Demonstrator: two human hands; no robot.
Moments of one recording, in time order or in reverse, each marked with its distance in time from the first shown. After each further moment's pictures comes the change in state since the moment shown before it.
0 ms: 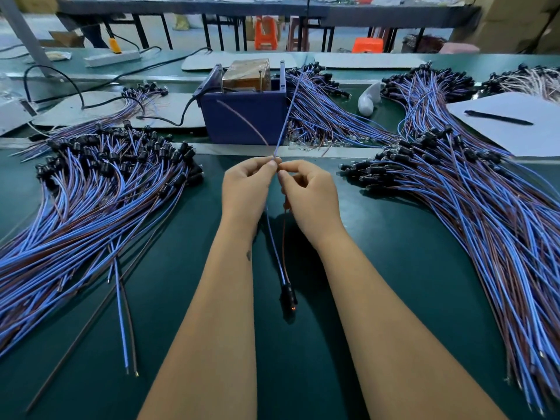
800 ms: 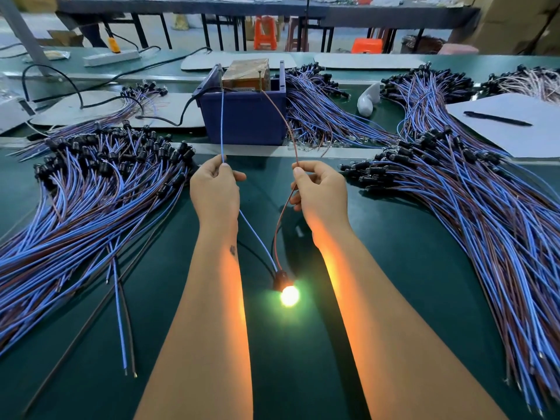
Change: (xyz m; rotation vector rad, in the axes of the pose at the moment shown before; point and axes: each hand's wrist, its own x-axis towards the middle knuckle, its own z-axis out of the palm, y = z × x) left_hand 0.012 -0.005 -0.026 0.018 0.286 -0.015; right_hand 0.003 0.000 -0.009 0.115 0.086 0.165
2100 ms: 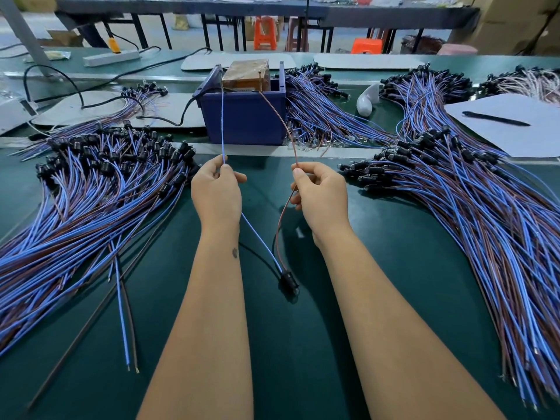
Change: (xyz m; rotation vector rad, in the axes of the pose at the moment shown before) left_hand -0.005 0.001 -0.001 0.018 -0.002 0.012; right_hand 0.001 0.004 -0.001 0.013 -0.007 -0.008
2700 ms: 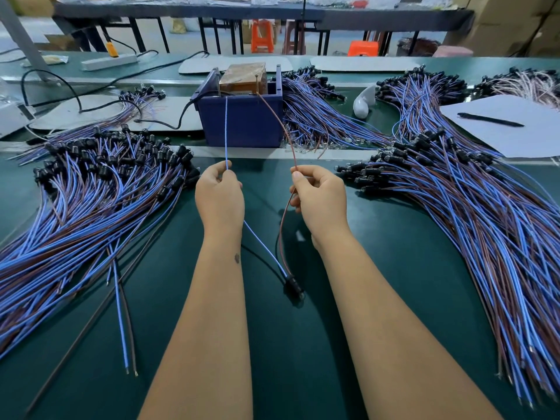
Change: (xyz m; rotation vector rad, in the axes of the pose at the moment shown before) left_hand -0.003 -0.003 0.004 0.031 0.002 -0.022; right_hand -0.001 0.000 -0.002 0.026 0.018 0.008
